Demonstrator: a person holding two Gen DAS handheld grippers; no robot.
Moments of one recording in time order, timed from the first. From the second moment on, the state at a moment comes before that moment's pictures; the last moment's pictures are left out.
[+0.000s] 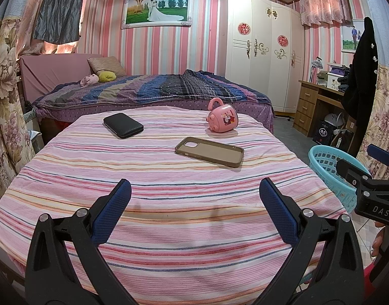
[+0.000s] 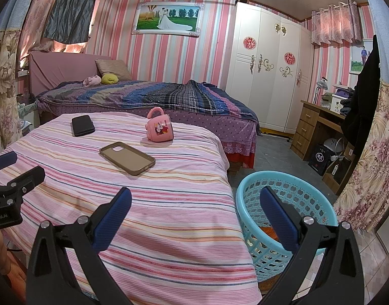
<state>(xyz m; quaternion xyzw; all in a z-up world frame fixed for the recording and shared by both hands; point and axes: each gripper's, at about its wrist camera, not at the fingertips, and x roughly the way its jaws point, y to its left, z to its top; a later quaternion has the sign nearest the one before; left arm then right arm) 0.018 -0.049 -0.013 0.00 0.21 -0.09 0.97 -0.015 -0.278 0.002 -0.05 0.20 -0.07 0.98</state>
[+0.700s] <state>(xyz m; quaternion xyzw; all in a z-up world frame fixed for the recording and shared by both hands) 0.018 -0.050 -0.013 0.00 0.22 -0.10 0.97 -0.015 -0.278 0.002 -0.05 0.20 -0.07 0.98</state>
